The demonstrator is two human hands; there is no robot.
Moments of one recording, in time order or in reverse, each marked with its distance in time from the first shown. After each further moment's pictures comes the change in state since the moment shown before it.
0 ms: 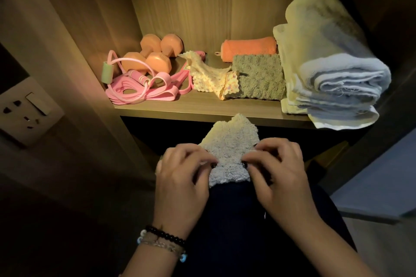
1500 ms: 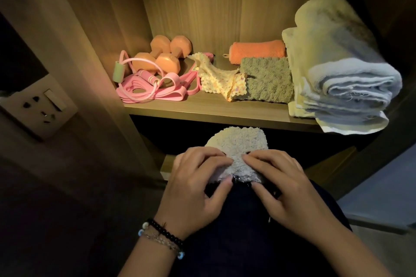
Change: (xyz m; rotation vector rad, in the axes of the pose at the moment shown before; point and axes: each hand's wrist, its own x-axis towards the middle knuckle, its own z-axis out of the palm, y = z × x) left_hand -0.004 -0.002 -0.009 -0.011 -0.148 0.224; right_hand -0.006 0.019 -0.010 0.066 -0.299 -0.174
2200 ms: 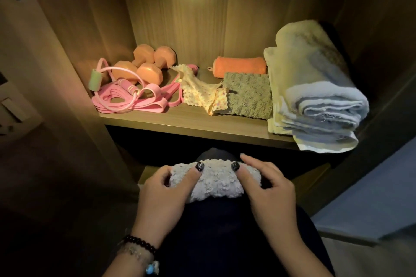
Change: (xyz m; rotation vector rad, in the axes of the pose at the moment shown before) left_hand 0.022 0.005 0.009 -0.495 0.080 -0.872; right_hand 0.023 -0.008 0.007 0.580 0.449 0.616
